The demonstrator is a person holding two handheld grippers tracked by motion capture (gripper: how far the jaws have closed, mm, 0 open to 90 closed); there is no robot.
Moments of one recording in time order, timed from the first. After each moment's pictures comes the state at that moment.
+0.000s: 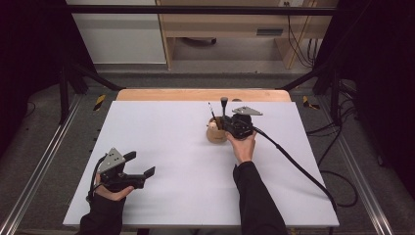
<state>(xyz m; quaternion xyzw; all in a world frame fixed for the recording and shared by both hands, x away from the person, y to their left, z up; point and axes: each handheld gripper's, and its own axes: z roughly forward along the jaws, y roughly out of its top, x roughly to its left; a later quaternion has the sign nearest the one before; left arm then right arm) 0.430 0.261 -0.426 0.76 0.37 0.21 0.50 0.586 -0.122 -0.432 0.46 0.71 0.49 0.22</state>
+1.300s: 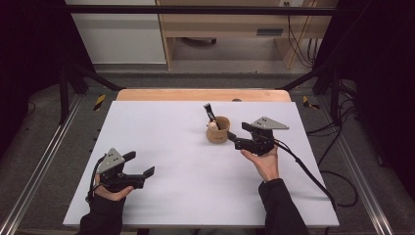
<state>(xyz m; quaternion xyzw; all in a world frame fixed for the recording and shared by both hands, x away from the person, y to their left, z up) 0.428 0.262 -0.425 0.75 0.37 0.21 0.50 0.510 -0.166 -0.396 0.39 0.72 0.53 0.22</state>
